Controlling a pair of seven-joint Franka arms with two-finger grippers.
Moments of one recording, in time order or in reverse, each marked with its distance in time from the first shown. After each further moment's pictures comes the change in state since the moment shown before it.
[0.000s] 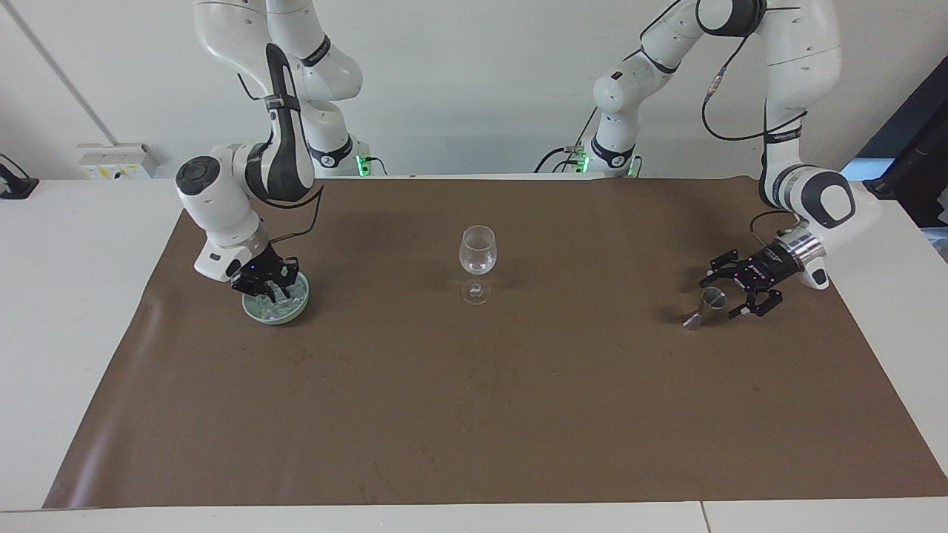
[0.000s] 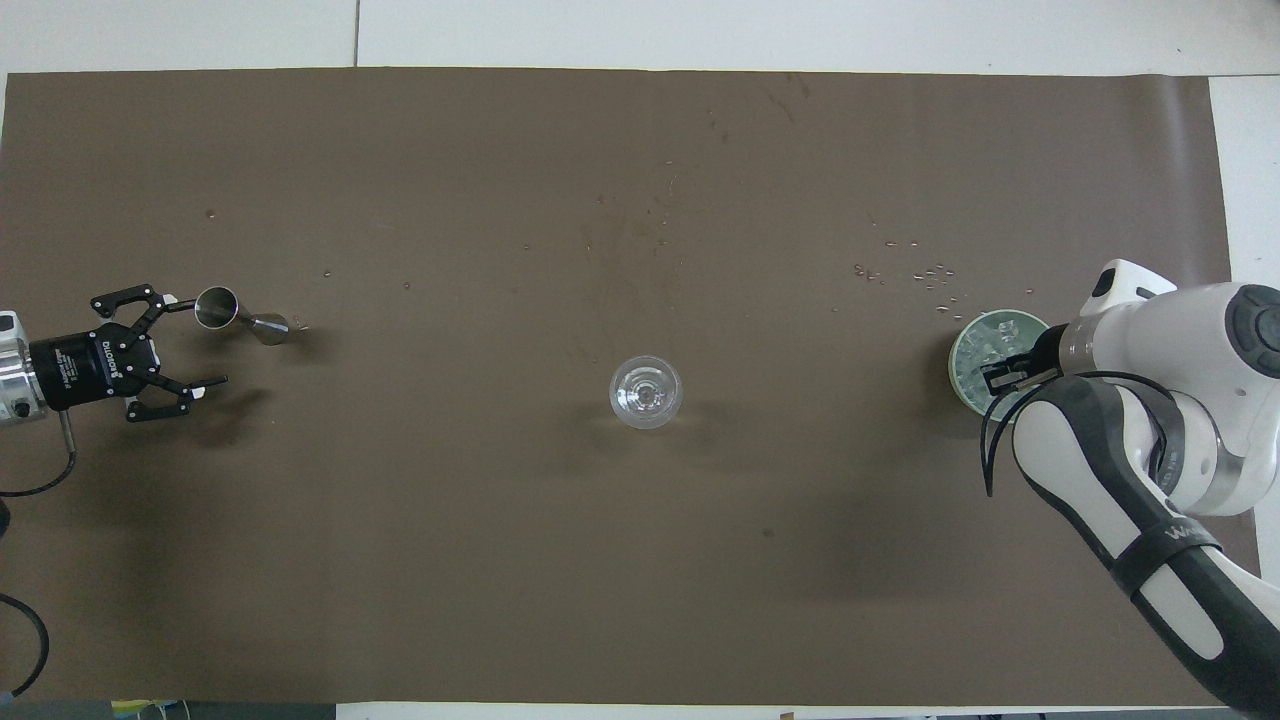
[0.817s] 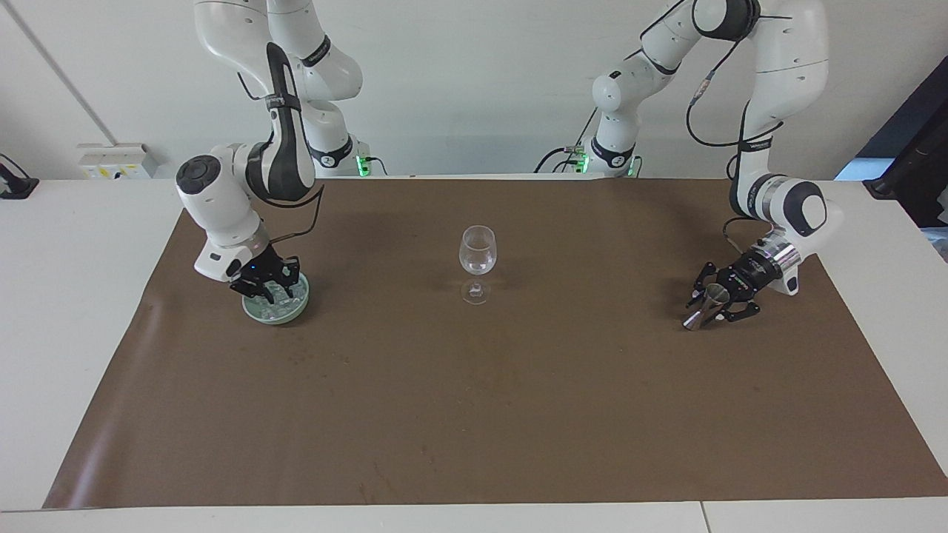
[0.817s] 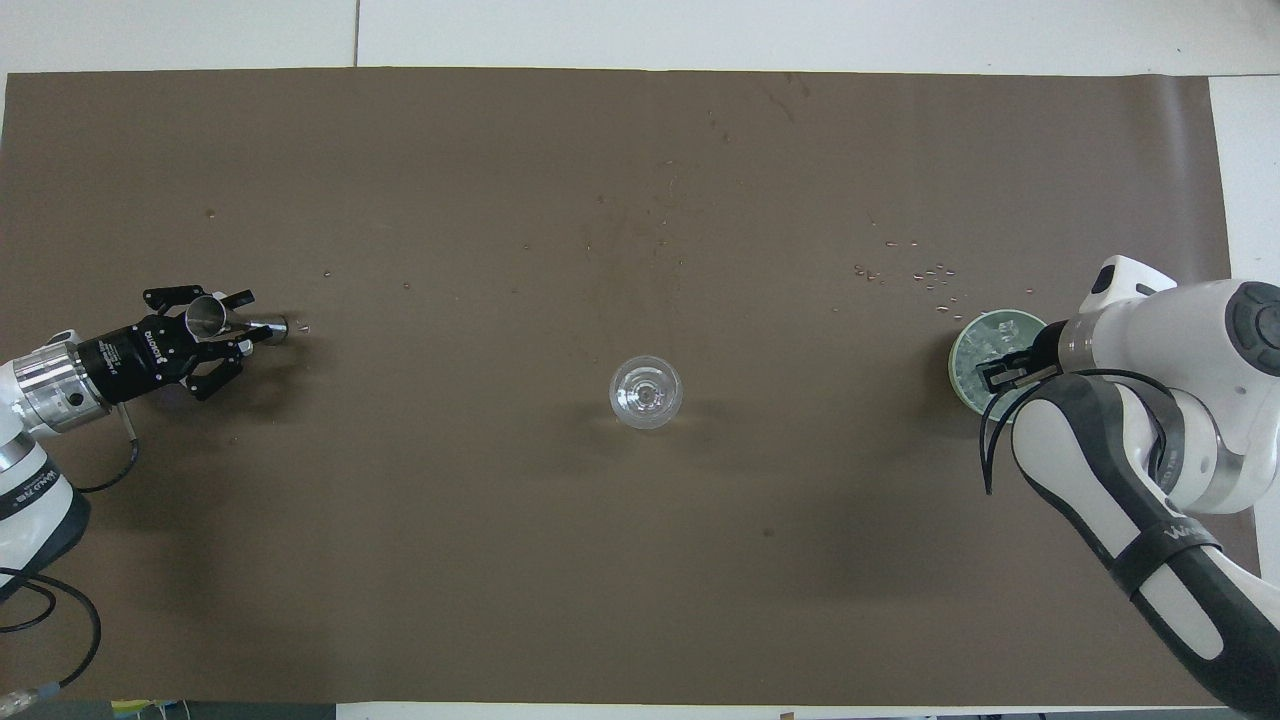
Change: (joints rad) left arm -0.051 0.013 -0.004 -0.096 -0.370 -0.001 -0.134; right arm 0.003 0.000 0.000 0.006 0.000 0.000 0.000
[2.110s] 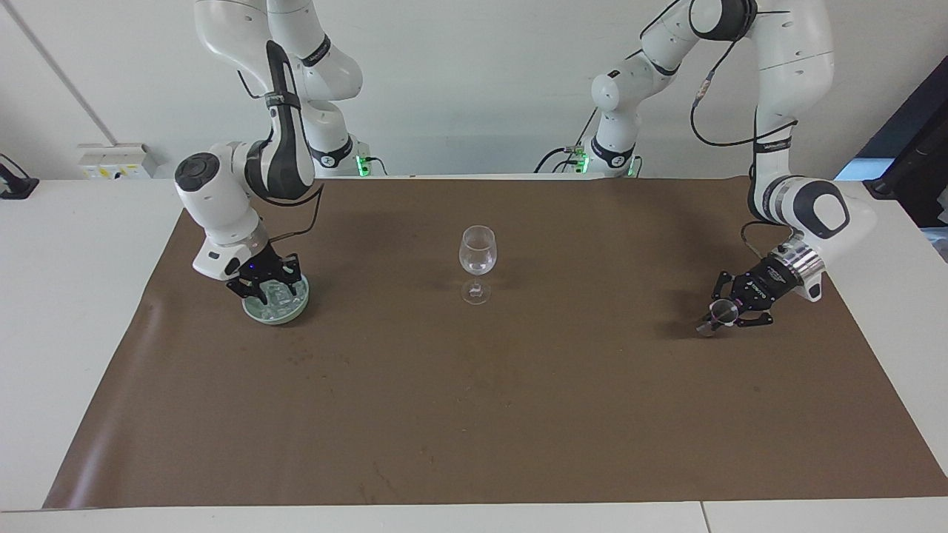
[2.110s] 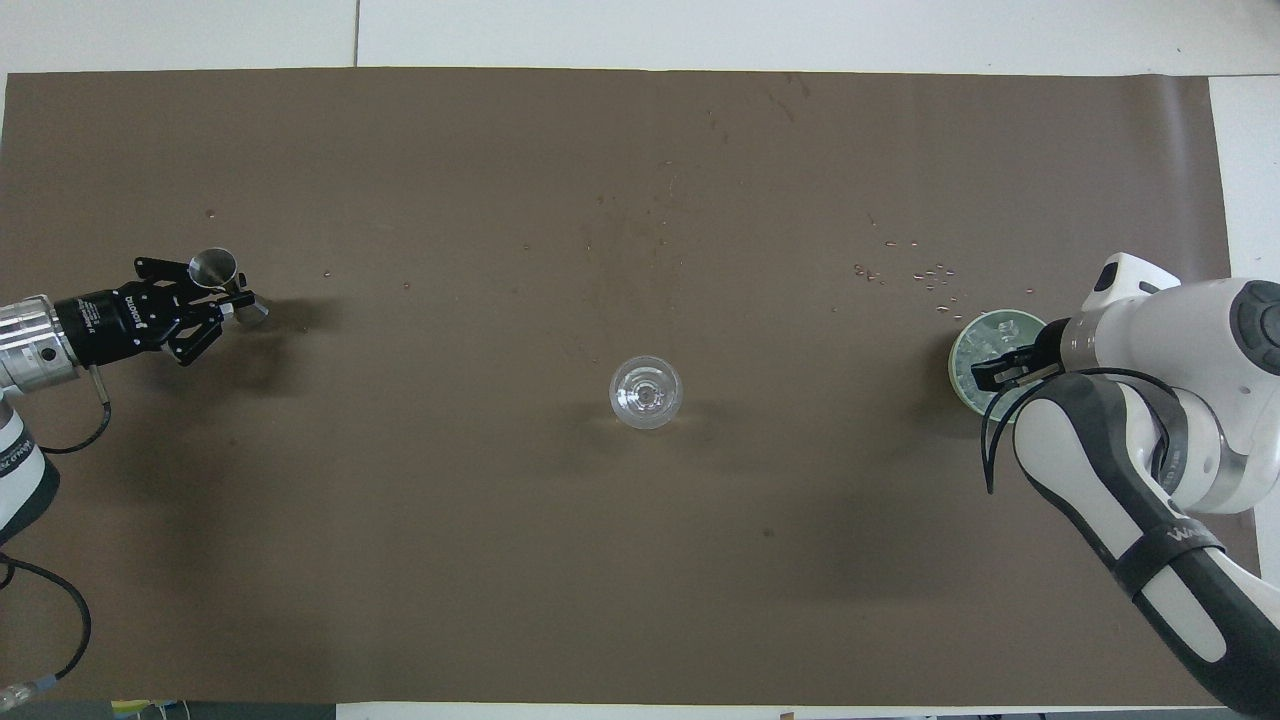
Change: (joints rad) left arm -0.041 0.010 0.001 0.095 0.129 0.067 -0.219; right arm 0.002 -0.001 0.000 0.006 0.000 0.000 0.000
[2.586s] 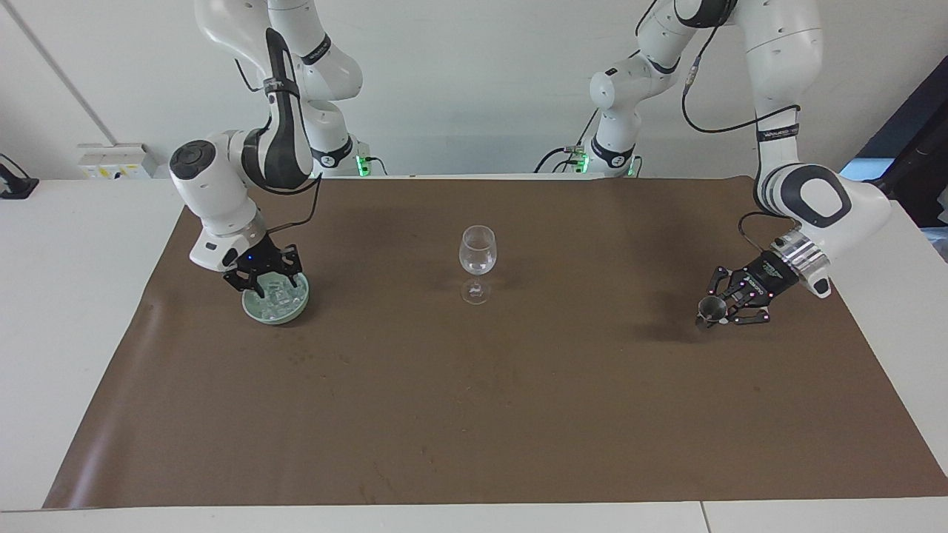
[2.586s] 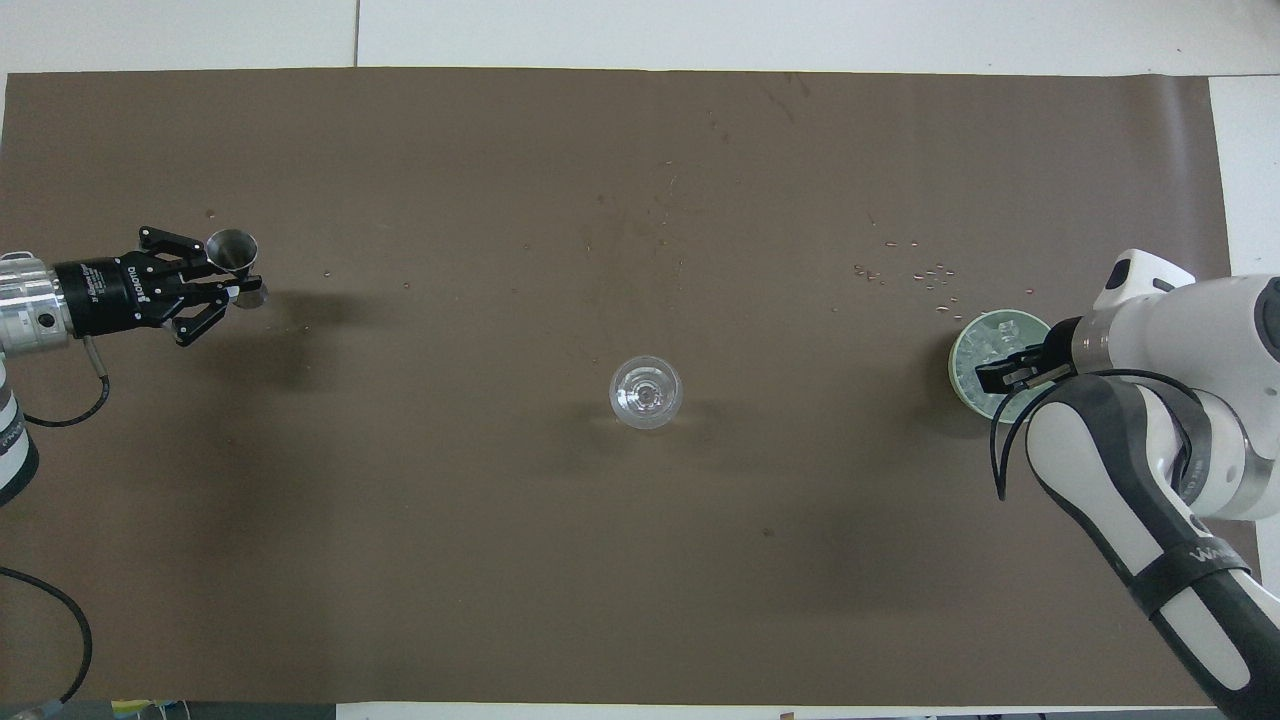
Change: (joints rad) left arm -0.076 -0.063 0.001 0.064 0.167 0.073 -0.141; right arm 0.004 -0.045 0.000 0.007 -0.001 -0.055 -0.002
